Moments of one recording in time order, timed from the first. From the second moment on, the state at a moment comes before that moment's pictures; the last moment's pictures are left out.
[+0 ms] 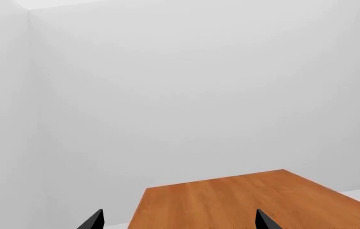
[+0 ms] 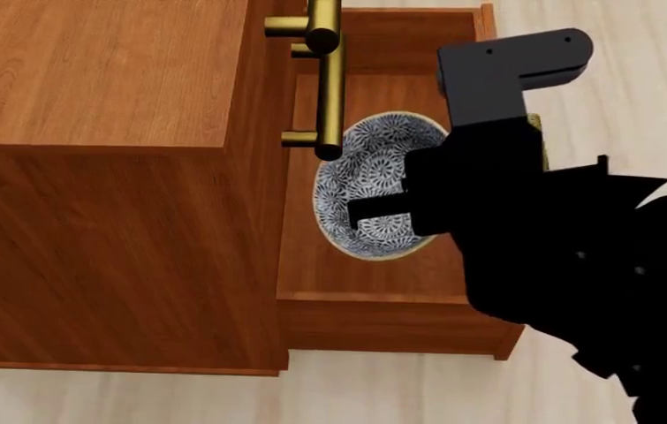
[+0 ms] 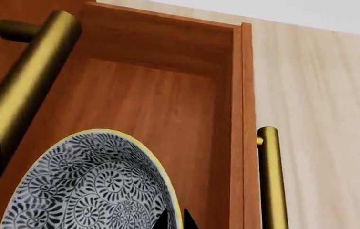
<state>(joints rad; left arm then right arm) -0.72 -0.63 0.03 0.71 -0.65 -0.62 -0.36 1.25 0.46 -0.62 0.19 1.19 1.08 0.63</state>
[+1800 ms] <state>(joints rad) -0.73 -0.64 0.05 0.70 -0.65 -0.61 -0.37 1.28 0.38 -0.72 0.38 1.05 0.96 0.40</state>
